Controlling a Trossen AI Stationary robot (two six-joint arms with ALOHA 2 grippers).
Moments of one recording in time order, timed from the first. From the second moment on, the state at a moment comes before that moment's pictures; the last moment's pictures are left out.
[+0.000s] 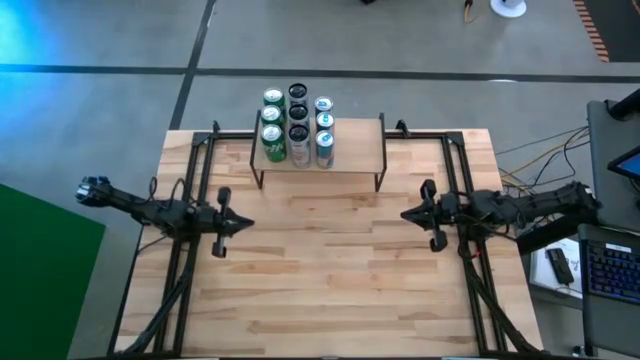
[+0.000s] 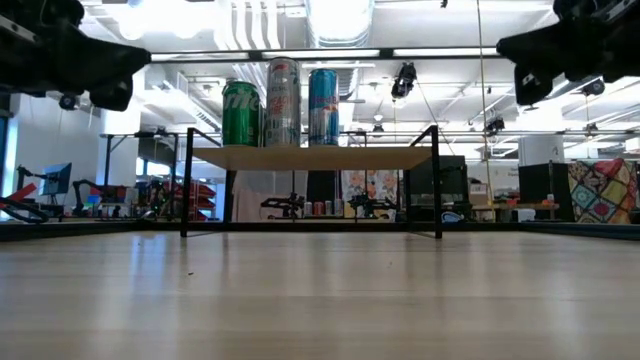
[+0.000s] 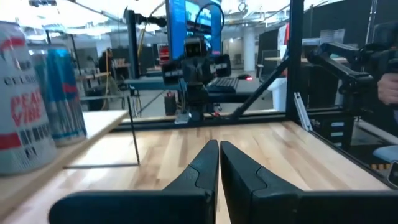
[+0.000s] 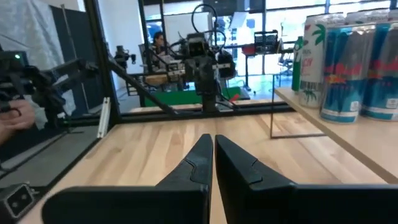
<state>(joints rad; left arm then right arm) -0.31 0.21 0.01 0.30 -0.30 0.07 0.13 0.42 0.13 0.27 0.08 0.08</state>
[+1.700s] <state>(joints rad) -0.31 0.01 0.01 0.05 -0.22 -0.01 0.07 0.06 0.01 0.19 0.03 0.14</state>
